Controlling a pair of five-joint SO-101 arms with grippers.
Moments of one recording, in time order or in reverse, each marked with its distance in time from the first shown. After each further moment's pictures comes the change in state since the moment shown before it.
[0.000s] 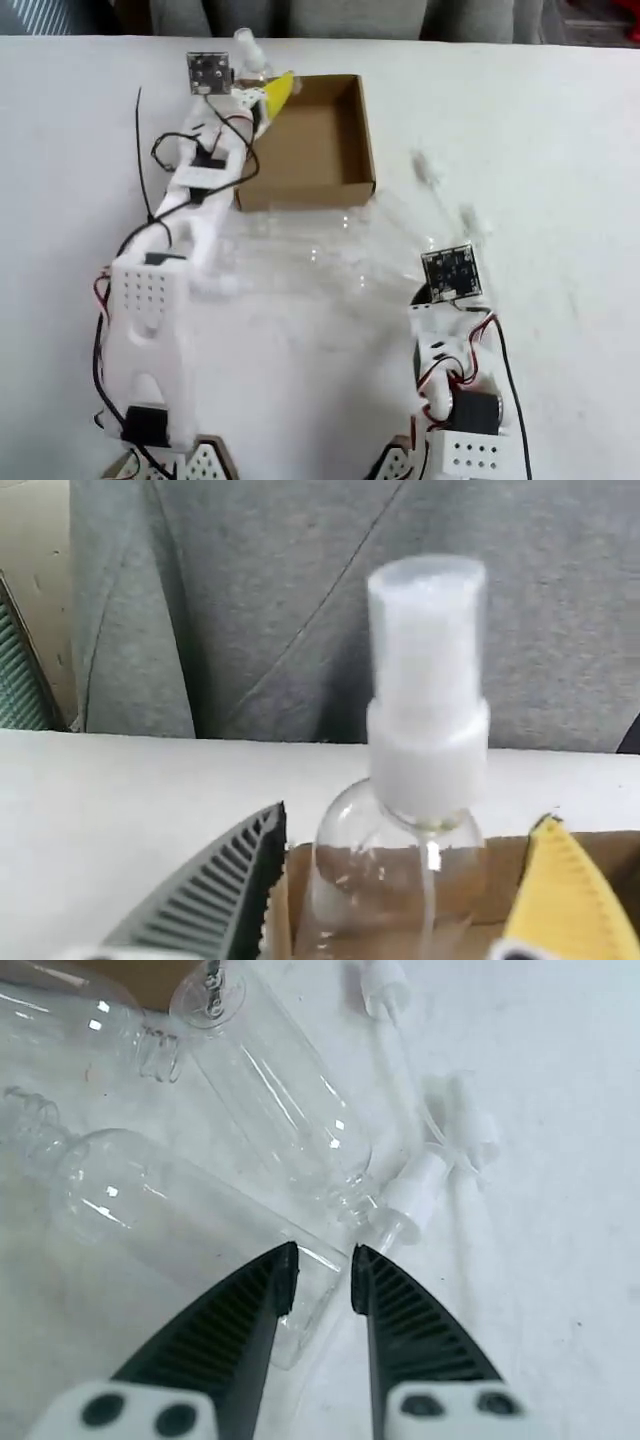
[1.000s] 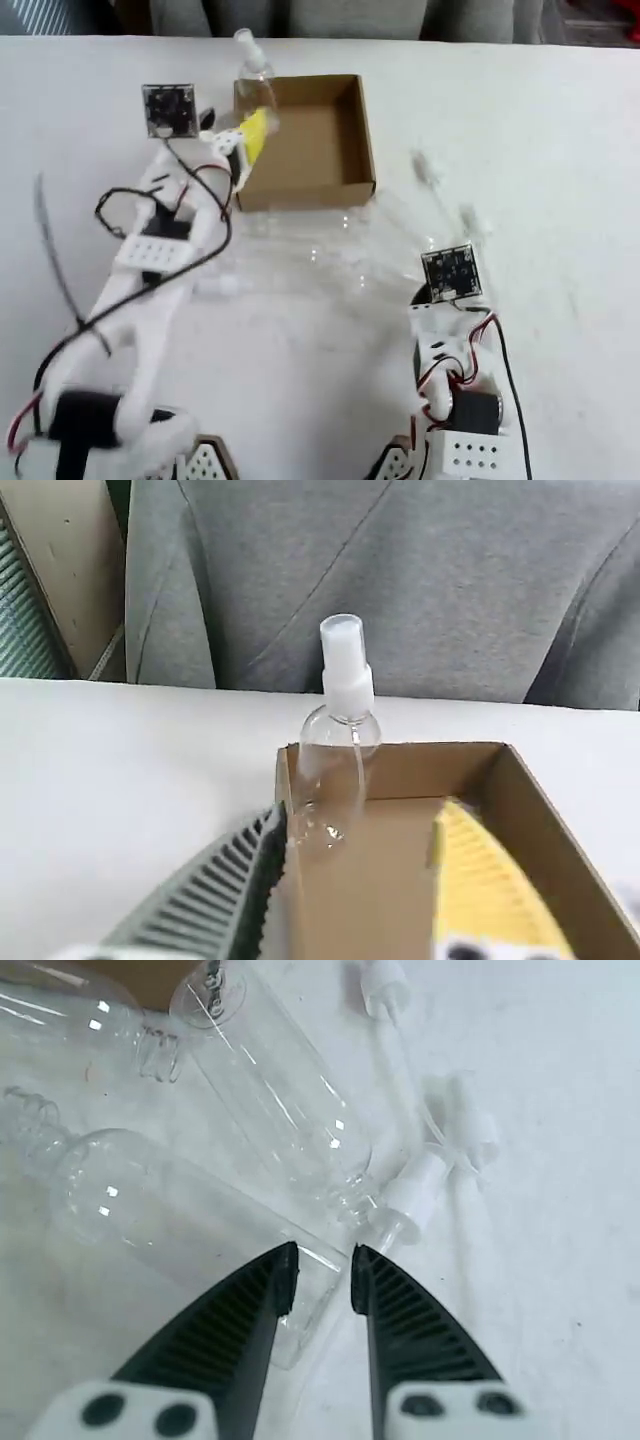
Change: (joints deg) left arm 1.5 -65.2 59.1 11.9 0.6; right arm 0.0 0.0 0.0 0.0 0.0
